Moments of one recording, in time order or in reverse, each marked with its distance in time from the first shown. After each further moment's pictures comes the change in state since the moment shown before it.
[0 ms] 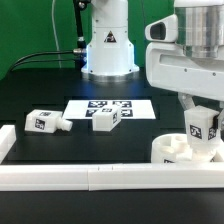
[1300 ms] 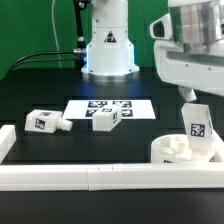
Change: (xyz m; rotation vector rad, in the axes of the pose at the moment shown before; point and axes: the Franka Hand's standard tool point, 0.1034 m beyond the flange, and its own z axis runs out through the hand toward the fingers) arm -0.020 0.001 -0.016 0.022 -0.072 -0.056
